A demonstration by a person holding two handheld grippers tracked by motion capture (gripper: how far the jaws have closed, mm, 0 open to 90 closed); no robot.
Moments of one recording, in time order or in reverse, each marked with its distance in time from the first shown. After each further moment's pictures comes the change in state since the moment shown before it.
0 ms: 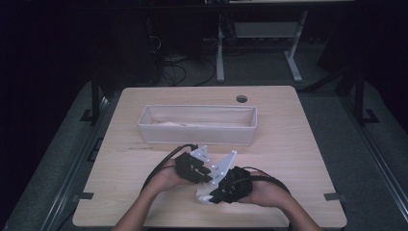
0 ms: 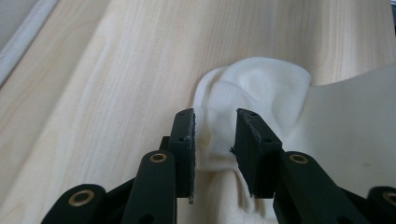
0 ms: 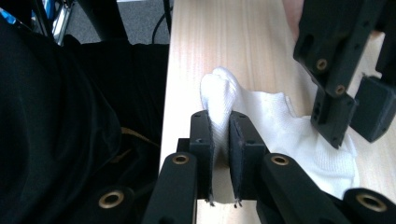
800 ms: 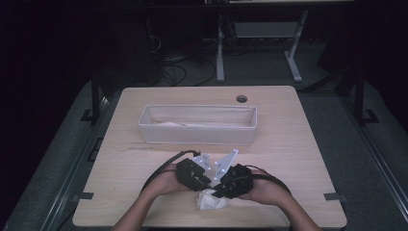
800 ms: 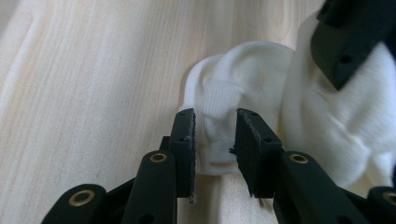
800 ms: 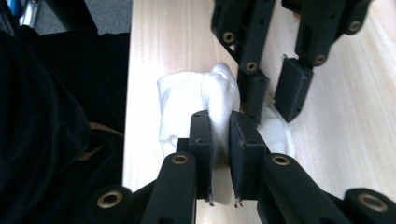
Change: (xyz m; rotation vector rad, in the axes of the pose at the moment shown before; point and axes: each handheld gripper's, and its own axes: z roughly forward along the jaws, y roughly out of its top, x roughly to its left) left arm -0.010 -0.006 0.004 0.044 -0.090 0.036; right arm -0.016 -0.012 0.007 0.020 -0.075 0.050
